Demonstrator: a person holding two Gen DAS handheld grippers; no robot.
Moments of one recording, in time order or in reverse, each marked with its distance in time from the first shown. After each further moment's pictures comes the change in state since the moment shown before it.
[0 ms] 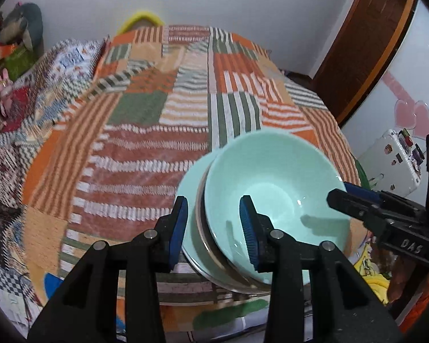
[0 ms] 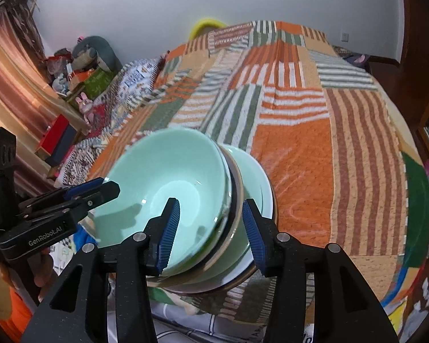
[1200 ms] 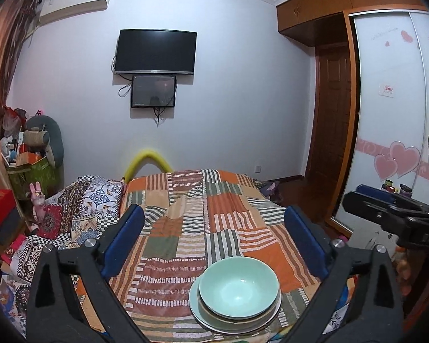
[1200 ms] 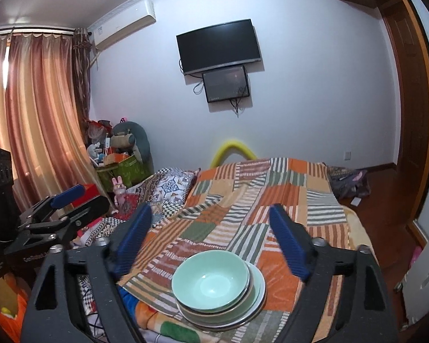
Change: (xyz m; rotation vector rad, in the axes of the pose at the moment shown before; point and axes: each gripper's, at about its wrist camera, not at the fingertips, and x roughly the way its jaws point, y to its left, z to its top) left arm -0.208 -0.058 -0.006 0.158 -0.660 0.051; right arm -0.165 0.062 0.002 -0.197 -0.588 0.016
